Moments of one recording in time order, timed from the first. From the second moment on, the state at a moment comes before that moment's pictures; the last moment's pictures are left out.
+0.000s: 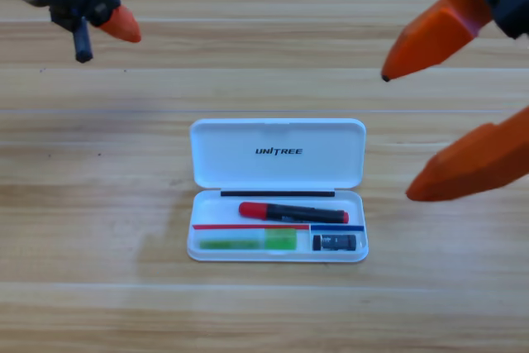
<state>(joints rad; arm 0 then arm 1) -0.32 1.82 -1.35 0.43 -0.19 0.97 0.98 1.51 -1.61 0.99 0.35 -0.50</state>
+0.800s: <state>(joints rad) -0.38 1.96 -1.35 0.41 -0.39 0.94 0.98 1.51 -1.60 0.99 0.35 -0.49</state>
